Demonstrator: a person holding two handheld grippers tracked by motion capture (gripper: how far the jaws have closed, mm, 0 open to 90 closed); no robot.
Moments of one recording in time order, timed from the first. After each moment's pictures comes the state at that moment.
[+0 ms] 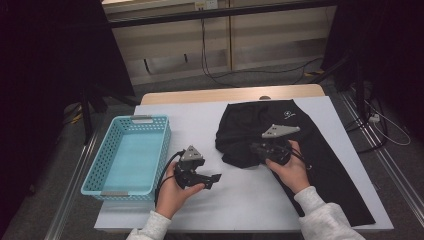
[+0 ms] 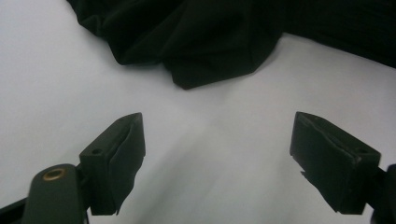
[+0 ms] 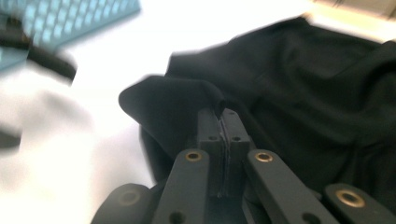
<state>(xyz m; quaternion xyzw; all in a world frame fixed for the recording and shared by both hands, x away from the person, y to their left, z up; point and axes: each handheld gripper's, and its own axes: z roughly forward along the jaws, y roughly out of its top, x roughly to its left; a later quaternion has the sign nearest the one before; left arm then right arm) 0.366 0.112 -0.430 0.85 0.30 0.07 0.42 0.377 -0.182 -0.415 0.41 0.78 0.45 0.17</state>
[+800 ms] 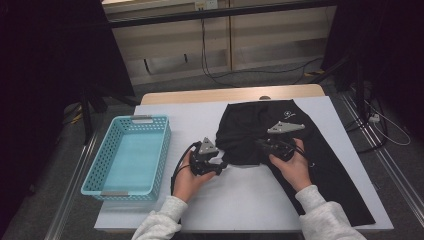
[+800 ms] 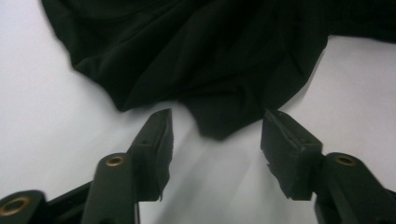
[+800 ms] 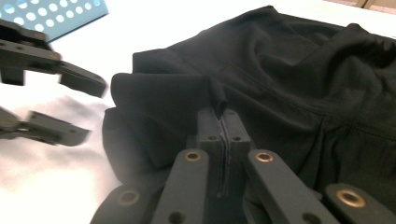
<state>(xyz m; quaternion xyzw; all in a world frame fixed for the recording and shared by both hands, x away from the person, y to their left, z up) 0.405 0.069 -0.454 0.88 0.24 0.12 0.40 0.386 -0.194 -0.425 0.44 0.77 0.43 0.19</state>
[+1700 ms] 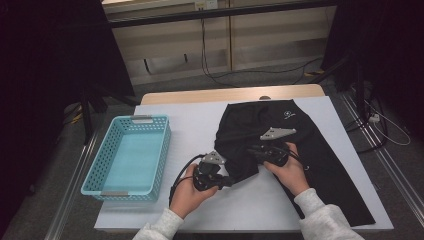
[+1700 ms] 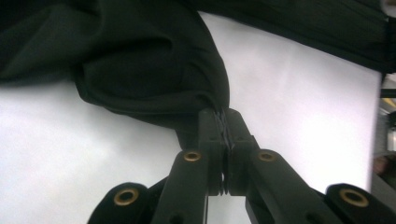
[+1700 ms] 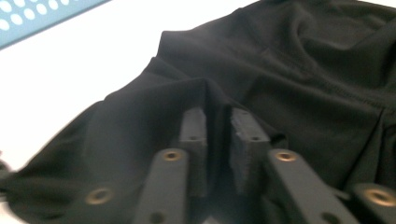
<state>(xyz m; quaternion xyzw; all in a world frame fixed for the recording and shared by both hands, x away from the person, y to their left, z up) 0.351 0.070 -0.428 0.89 0.24 -0.04 0.40 0.381 -0.178 -0.438 0.41 0.79 0.42 0.16</state>
